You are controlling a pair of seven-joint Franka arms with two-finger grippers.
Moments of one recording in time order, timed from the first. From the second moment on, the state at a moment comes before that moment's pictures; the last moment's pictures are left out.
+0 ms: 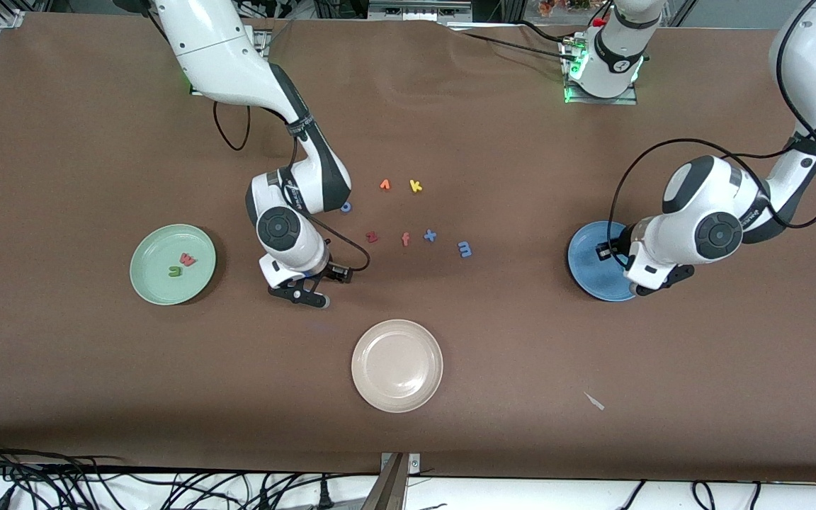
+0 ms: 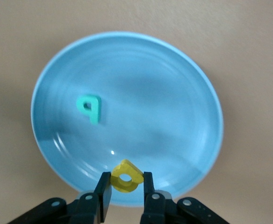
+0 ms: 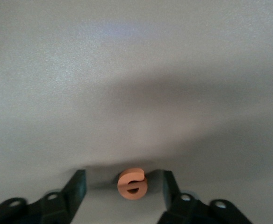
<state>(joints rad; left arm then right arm) 0.75 0.66 -0.91 -1.96 0.48 2.03 -0.82 0.68 0.75 -0.20 -1.64 0.26 2.34 0.60</state>
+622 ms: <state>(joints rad) 0.75 0.70 -0.95 -1.96 0.53 2.05 -0.86 0.68 0.75 -0.21 -1.64 0.26 2.34 0.60</state>
